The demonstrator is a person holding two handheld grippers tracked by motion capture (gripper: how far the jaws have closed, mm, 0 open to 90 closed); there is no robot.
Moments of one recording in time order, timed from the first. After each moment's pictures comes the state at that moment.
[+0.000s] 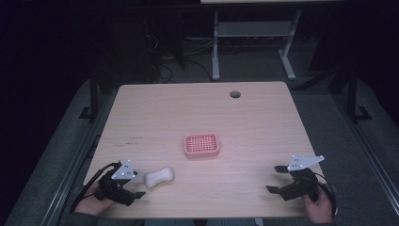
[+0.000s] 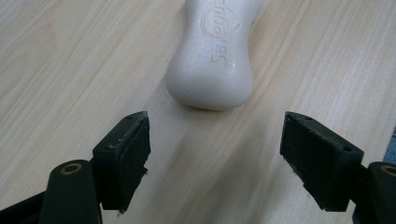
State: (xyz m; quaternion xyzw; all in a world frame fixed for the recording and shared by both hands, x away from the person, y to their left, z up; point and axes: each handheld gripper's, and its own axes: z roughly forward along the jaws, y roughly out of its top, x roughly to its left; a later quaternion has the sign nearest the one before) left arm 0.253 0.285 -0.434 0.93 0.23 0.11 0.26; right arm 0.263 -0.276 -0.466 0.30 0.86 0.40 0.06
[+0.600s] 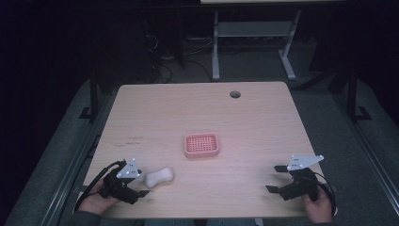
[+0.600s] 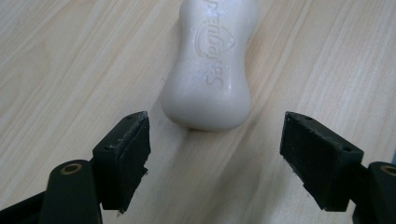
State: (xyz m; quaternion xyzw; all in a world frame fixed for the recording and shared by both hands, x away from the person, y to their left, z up) left arm 0.257 0.275 -0.433 0.93 0.22 0.11 0.26; right arm 0.264 -0.276 -0.466 0.30 0.86 0.40 0.06
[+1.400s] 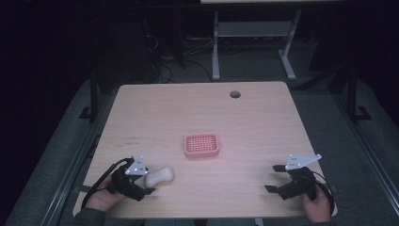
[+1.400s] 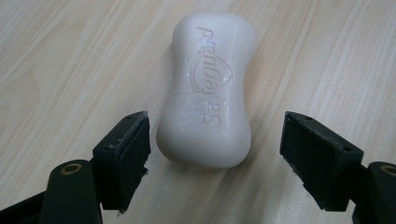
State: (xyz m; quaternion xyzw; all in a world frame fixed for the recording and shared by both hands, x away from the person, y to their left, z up) left arm 0.268 0.257 -0.435 0.94 0.20 0.10 0.26; right arm 0.267 -0.272 -0.467 0.30 0.87 0.40 0.06
